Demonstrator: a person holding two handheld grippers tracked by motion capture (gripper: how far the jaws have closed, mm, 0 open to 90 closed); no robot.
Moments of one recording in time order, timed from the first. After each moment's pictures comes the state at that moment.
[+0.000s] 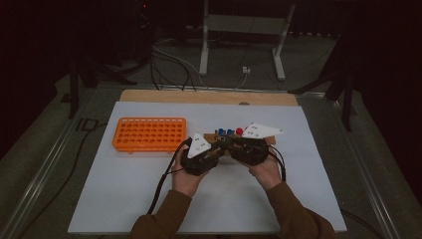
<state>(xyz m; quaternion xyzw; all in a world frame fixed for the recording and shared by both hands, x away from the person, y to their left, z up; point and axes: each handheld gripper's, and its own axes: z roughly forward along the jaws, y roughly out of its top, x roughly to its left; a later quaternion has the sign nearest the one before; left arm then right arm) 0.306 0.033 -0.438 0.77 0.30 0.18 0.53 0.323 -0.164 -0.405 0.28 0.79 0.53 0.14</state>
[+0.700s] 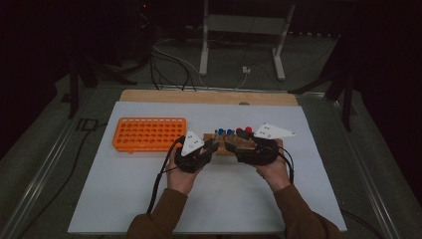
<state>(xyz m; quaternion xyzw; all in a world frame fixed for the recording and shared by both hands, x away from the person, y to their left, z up) 0.309 0.048 -0.436 0.76 0.32 0.20 0.53 0.321 -0.190 -0.408 0.31 0.77 0.53 0.17</state>
